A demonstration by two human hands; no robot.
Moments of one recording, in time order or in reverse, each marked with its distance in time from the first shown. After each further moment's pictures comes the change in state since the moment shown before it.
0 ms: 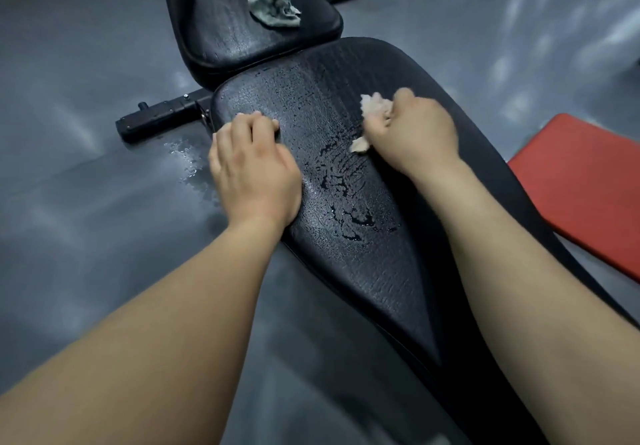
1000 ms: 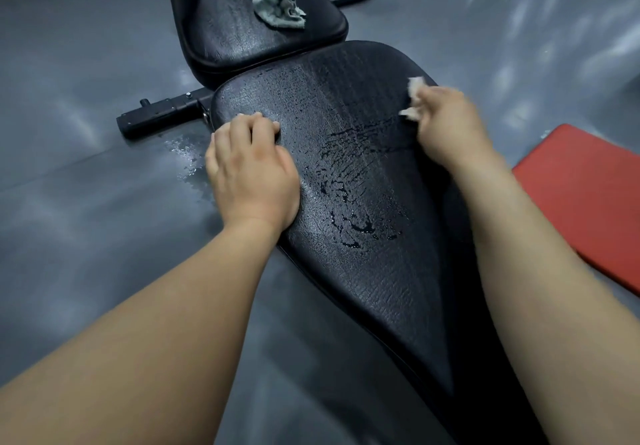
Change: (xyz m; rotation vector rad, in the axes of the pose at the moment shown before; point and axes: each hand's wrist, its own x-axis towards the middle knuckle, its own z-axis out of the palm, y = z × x) left_hand 0.000 -0.002 0.003 0.025 -0.002 -0.001; right_hand 0.036 0.060 0.013 0.177 -0.009 -0.122
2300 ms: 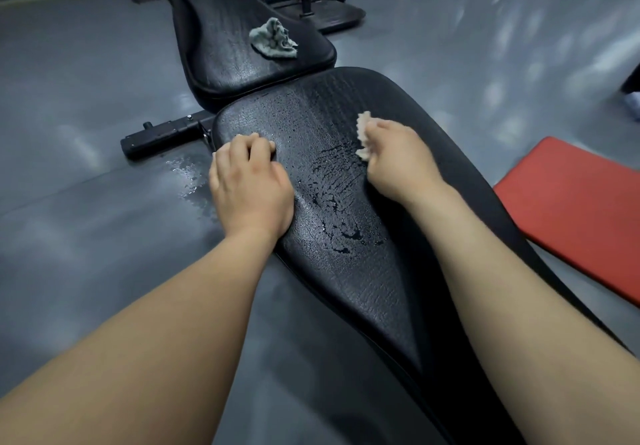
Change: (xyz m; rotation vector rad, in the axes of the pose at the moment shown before) left_hand 0.001 0.003 -0.005 -0.037 0.013 -0.007; right_hand -0.033 -0.049 0.006 -0.111 -0.071 -0.131
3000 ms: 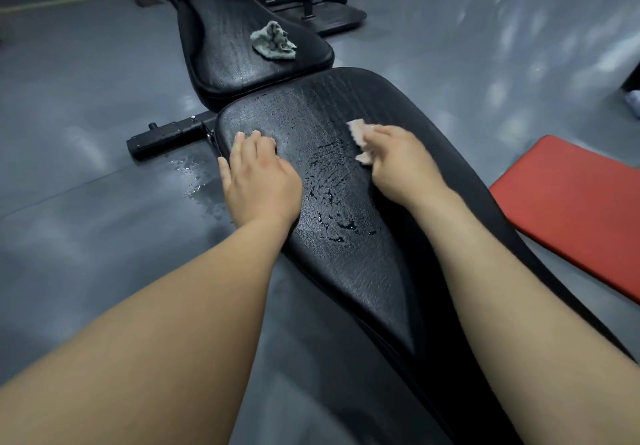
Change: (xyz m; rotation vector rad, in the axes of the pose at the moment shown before) left_hand -0.006 0.023 -0.005 0.027 -0.135 -0.123; right_hand -0.021 0.011 -0.002 0.087 -0.007 0.003
